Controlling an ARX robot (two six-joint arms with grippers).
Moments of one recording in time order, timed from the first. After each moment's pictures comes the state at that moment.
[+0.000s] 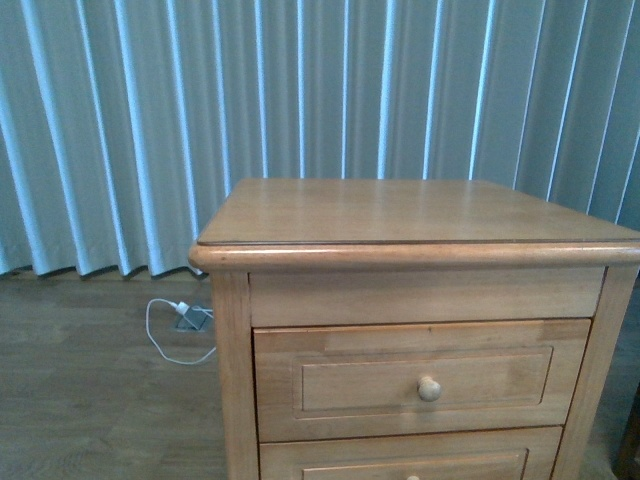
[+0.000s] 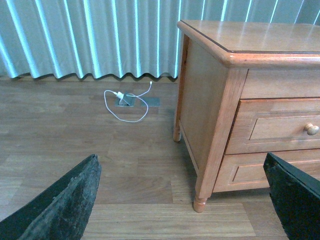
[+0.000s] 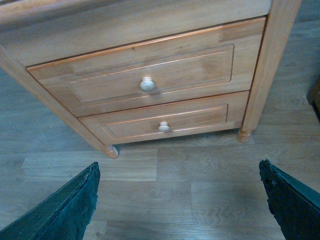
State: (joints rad) left arm 0.00 0.00 0.02 0.00 0.00 0.00; right arm 0.19 0.96 0.40 0.13 -0.02 0.23
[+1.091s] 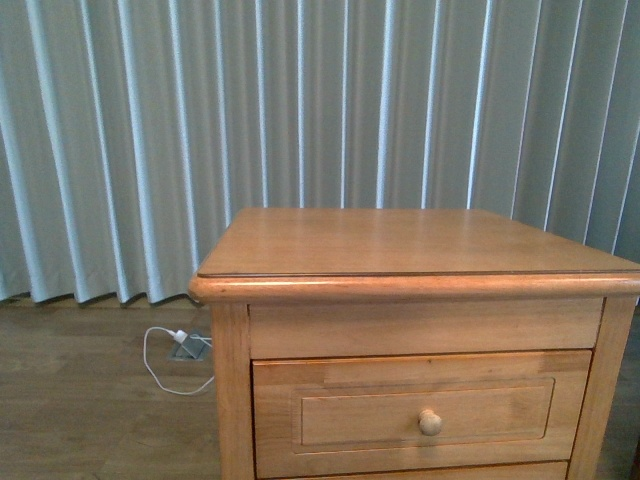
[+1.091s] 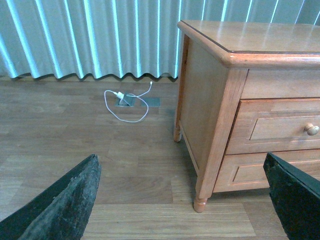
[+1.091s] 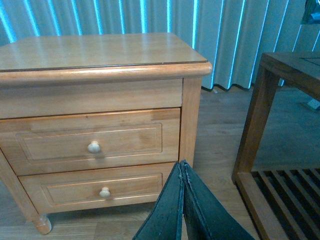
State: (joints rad) left arm 0.00 0.00 0.02 0.00 0.00 0.00; right arm 0.00 0.36 0.04 0.31 0.00 0.00
